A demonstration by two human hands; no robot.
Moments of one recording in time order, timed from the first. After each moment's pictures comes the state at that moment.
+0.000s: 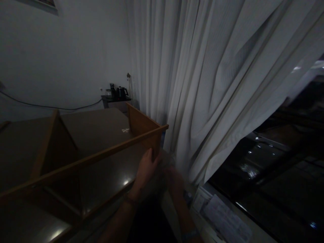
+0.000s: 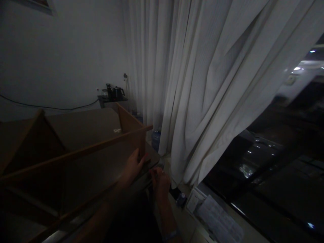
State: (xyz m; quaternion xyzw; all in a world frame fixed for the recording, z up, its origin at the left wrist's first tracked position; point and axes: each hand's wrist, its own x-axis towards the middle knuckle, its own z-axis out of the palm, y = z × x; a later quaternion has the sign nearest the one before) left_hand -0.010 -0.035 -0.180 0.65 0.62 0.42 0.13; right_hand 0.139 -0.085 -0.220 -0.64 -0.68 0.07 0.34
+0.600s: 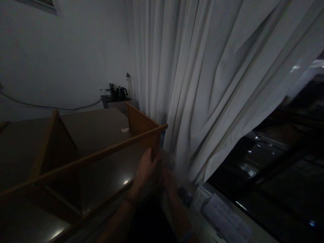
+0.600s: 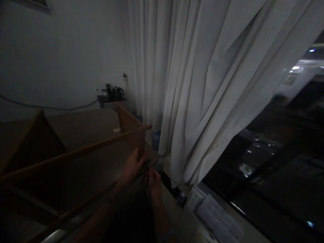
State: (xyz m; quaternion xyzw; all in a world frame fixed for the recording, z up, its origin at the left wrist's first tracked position) left_hand -0.010 -0.035 -0.178 0.65 0.63 0.41 0.15; right_hand 0.108 -0.081 -0.227 -0.58 -0.53 0.38 0.49
